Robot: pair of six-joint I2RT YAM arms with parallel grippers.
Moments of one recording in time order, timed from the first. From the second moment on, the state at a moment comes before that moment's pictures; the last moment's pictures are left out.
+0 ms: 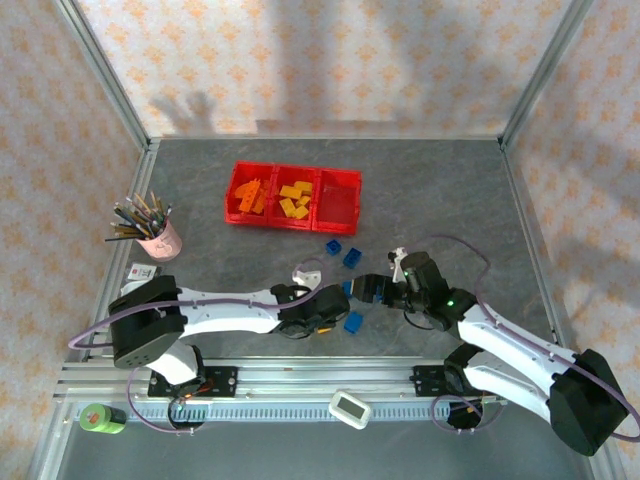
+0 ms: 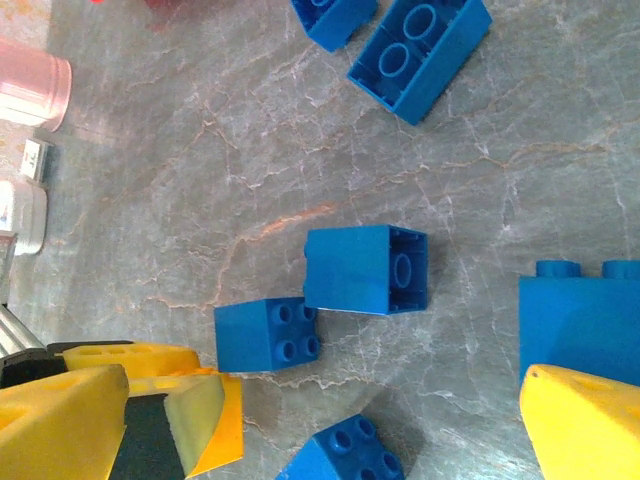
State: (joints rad) left arm -1.14 1.54 0.86 -0.49 -0.28 -1.26; right arm 0.62 0.91 0.39 -0.20 -0.28 0.74
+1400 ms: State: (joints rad) left arm -0.44 2.04 1.67 -0.53 -0.40 -0.62; right arm 0.60 1.23 0.76 -0.11 -0.16 0.69
